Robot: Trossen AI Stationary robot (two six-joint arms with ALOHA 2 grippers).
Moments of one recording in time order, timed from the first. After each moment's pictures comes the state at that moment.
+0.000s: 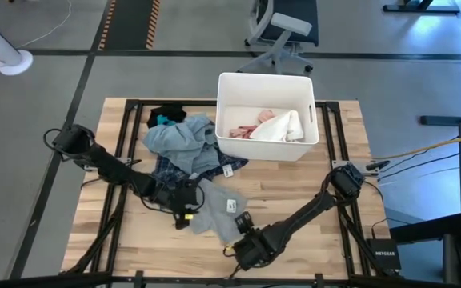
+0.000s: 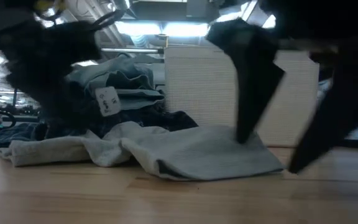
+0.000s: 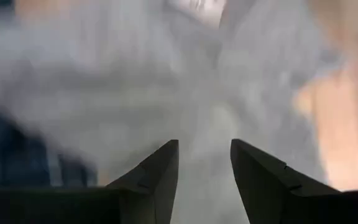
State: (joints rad) left arm -0.46 1.48 0.59 0.02 -0.25 -0.61; right arm 0.63 2.20 1.65 -0.82 0.31 0.01
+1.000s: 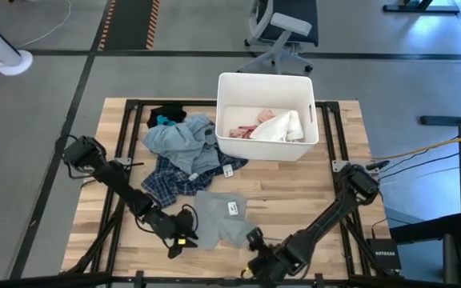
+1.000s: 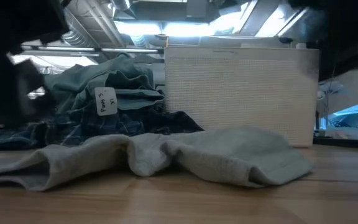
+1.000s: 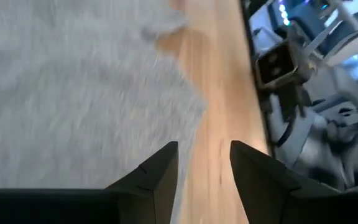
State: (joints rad) left arm -0.69 1.67 0.60 0.50 -0.20 -0.82; right arm 0.76 2.07 1.51 -0.61 0.36 0.09
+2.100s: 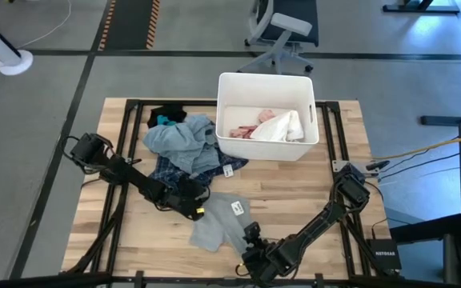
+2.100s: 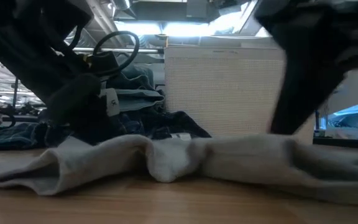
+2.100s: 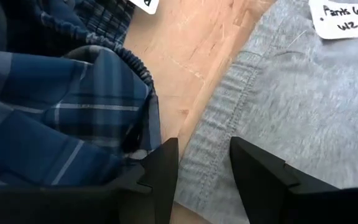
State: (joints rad) left arm -0.41 1.73 0.60 0.19 -0.58 -0.67; right arm 0.77 2.20 1.54 -0.64 0.51 0.18
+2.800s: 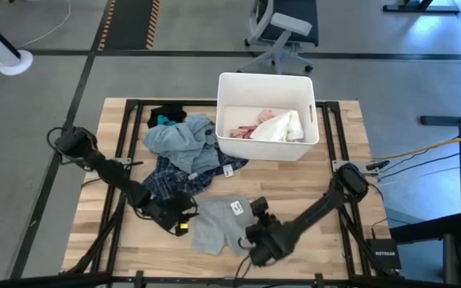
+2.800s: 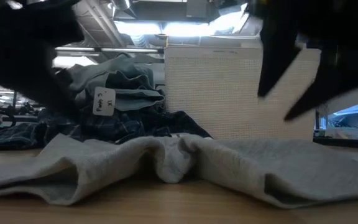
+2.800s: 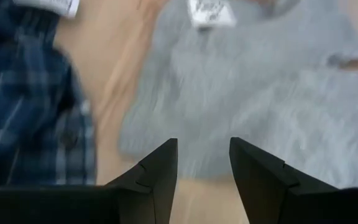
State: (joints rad) left arm -0.63 1.51 0.60 0.05 -0.57 -0.71; right arm 0.66 2.13 1.59 -1.18 0.65 0.20
